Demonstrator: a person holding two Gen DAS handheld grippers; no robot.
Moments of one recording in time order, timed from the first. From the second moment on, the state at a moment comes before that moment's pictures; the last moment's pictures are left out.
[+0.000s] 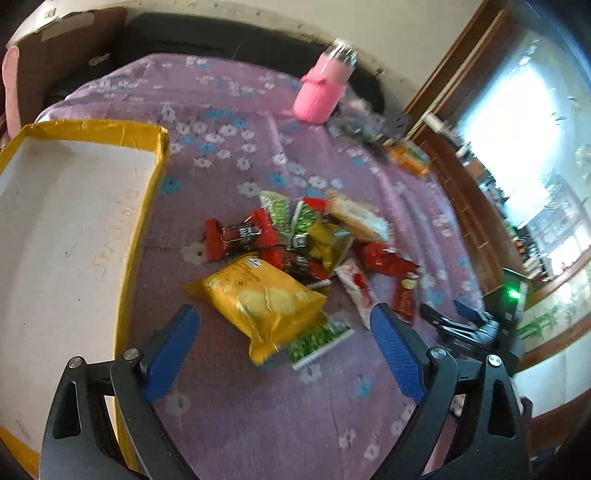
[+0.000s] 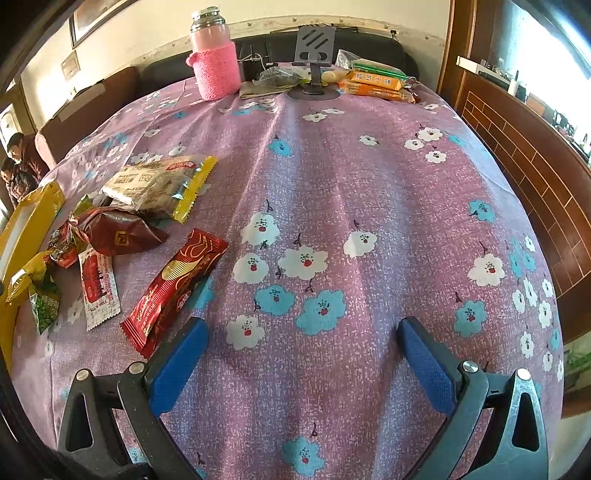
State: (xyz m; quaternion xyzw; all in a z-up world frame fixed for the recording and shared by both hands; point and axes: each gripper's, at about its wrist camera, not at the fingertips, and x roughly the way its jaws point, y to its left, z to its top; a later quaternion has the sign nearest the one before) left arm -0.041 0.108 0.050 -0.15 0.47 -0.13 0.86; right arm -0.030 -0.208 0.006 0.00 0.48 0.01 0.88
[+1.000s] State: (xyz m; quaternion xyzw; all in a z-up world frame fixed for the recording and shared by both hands) left arm -0.073 0.131 0.032 -0.13 0.44 -0.11 0.88; right arm -0.068 -0.143 0.079 0.01 0.41 0.17 0.90
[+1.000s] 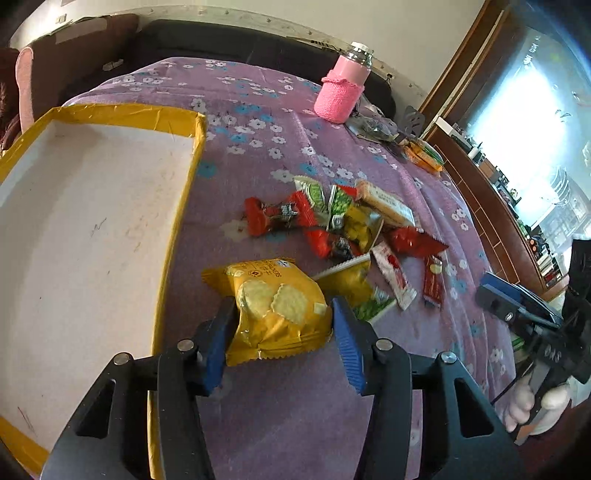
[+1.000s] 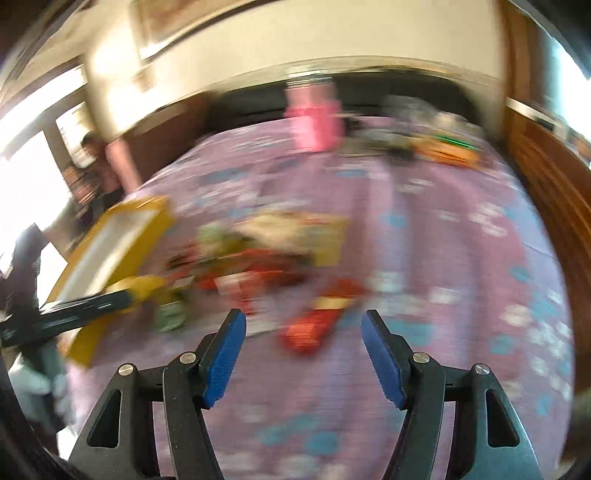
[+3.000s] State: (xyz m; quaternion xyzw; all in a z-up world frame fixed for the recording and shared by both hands) left arm -0.156 0.305 0.057 -0.16 0.35 0.04 0.92; right arm -0.098 0.078 0.097 0.01 0.41 0.39 0.82
